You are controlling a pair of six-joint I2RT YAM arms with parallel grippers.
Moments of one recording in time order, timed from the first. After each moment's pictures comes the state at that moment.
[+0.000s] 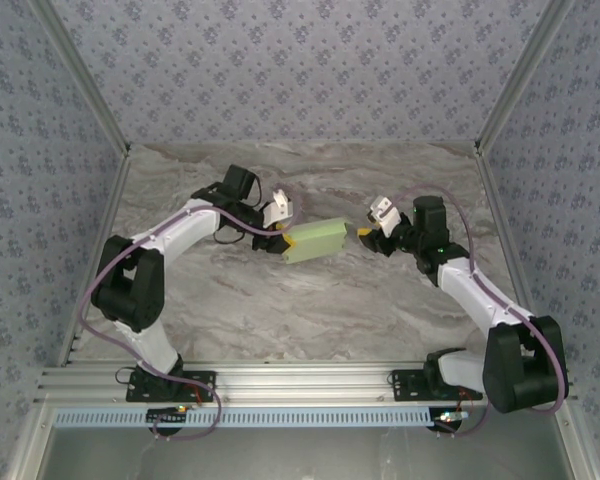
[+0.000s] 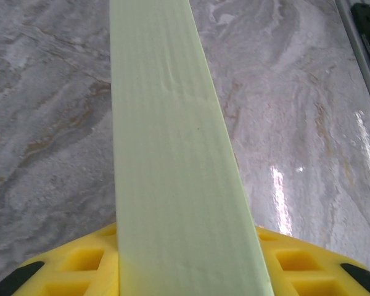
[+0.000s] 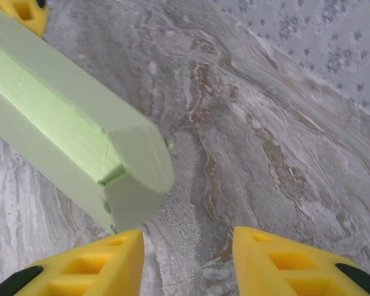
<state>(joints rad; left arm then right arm) -0.46 1.74 1.29 -0.63 0.83 0.83 0.20 1.23 0.71 -0.03 -0.53 -0.53</state>
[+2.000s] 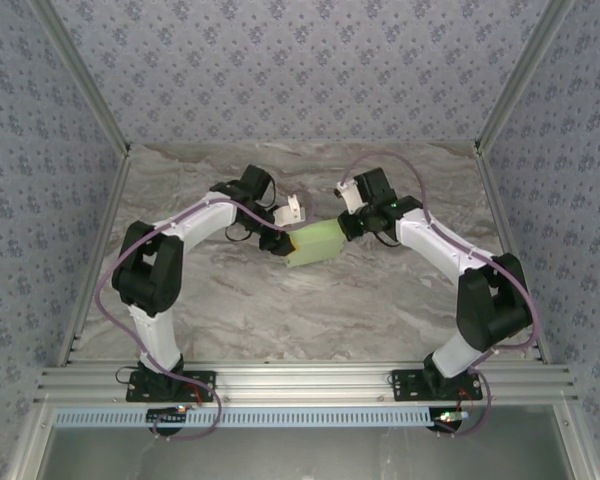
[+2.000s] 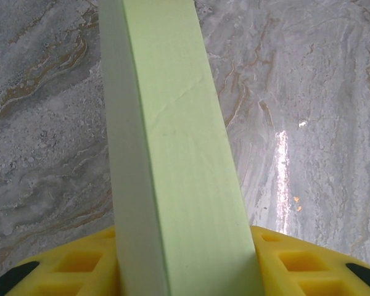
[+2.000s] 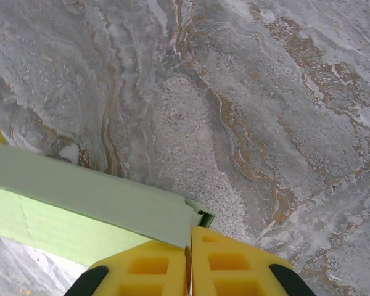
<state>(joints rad) -0.50 1.89 1.41 -0.72 0.65 0.84 0.45 1.60 1.20 -0.53 -0.12 -0.06</state>
